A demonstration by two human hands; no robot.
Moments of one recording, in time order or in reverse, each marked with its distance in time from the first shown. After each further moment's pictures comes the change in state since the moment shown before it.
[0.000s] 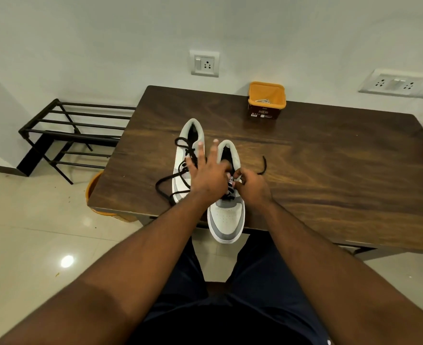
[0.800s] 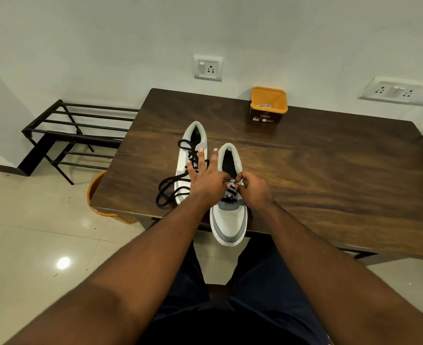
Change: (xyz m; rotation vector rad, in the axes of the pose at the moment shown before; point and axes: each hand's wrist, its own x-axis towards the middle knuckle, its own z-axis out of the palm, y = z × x) left_hand -0.004 -0.012 0.004 0.050 -0.111 0.032; right_hand -0.007 -0.010 -0.004 0.003 -0.027 0.038
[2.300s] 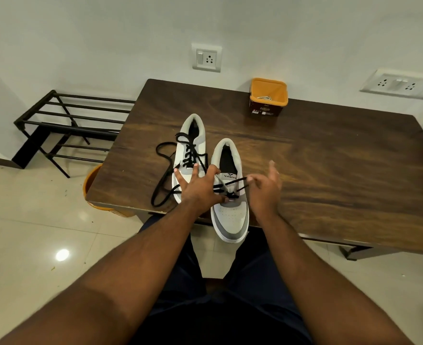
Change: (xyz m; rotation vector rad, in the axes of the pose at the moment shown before) left_hand -0.020 -0.013 0.020 -0.184 -0.058 -0.151; right_hand -0.029 0.001 0.002 0.156 0.334 0.147
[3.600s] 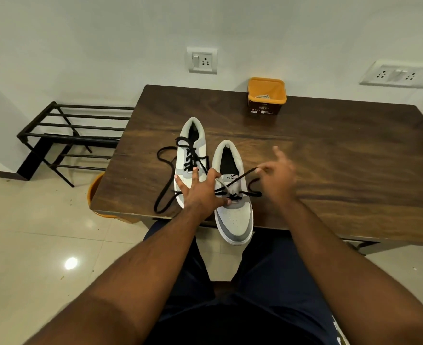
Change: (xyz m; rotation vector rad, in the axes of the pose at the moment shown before) left_hand 0.000 -0.002 0.004 -0.016 0.020 -0.027; right_hand 0.039 0.005 -0.024 -0.093 -0.003 -0.098
